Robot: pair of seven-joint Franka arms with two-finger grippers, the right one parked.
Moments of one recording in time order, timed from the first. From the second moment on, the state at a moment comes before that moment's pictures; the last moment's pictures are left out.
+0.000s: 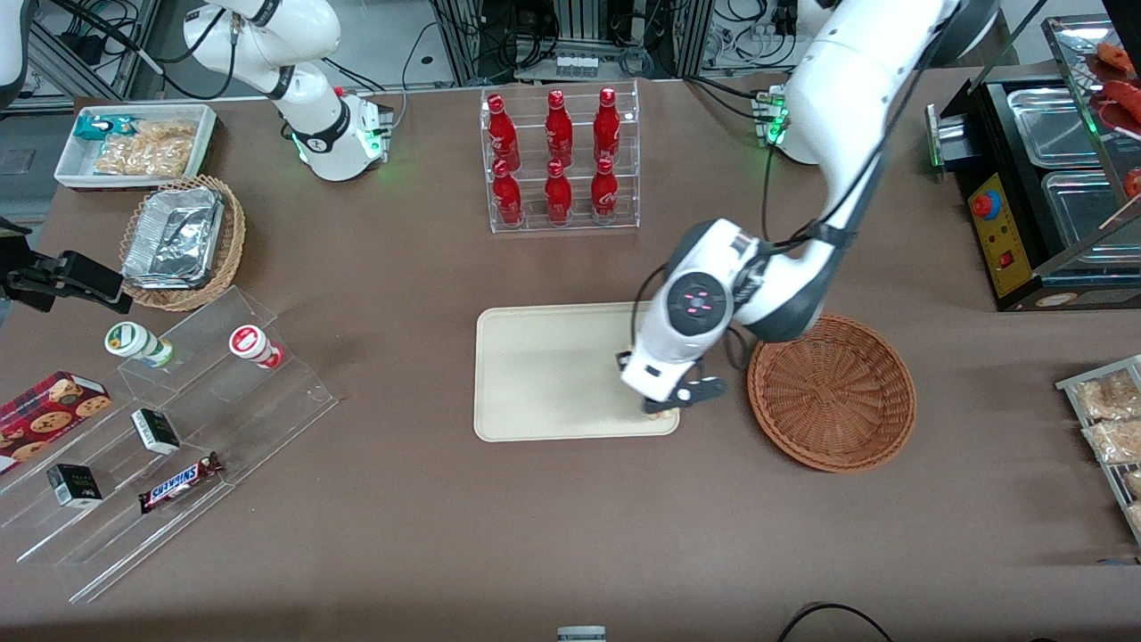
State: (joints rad) arm -0.43 0.66 -0.26 -1.48 0.05 2.04 -0.89
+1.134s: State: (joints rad) arm -0.61 0.86 -0.23 -1.27 0.16 2.08 -1.04
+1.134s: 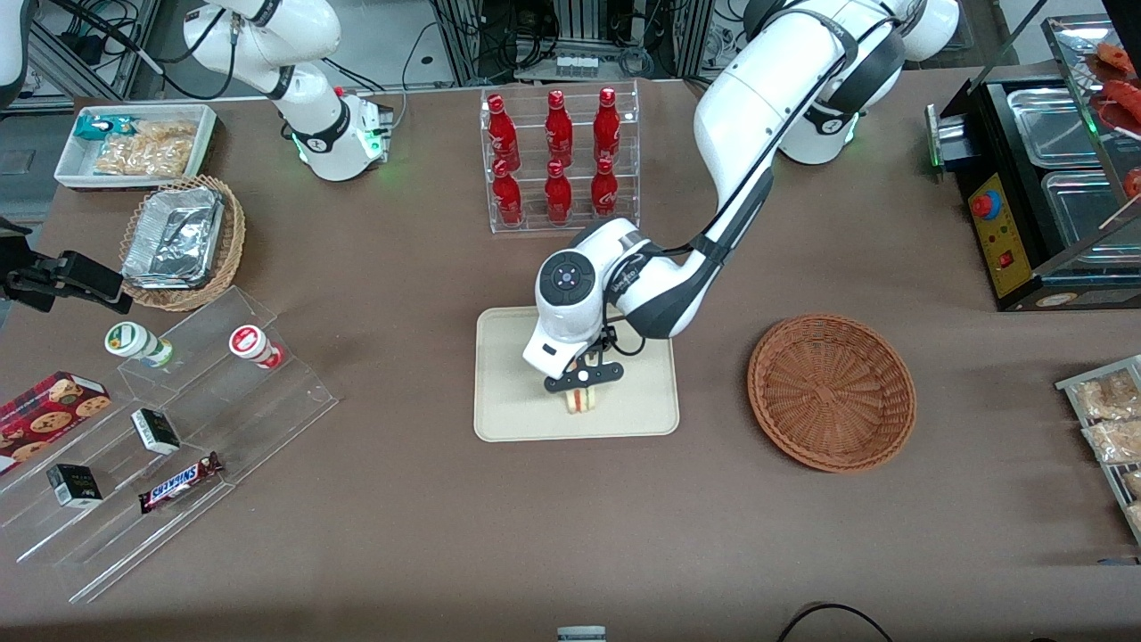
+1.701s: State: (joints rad) arm -0.61 0.83 -0.16 -1.20 0.17 2.08 -1.04
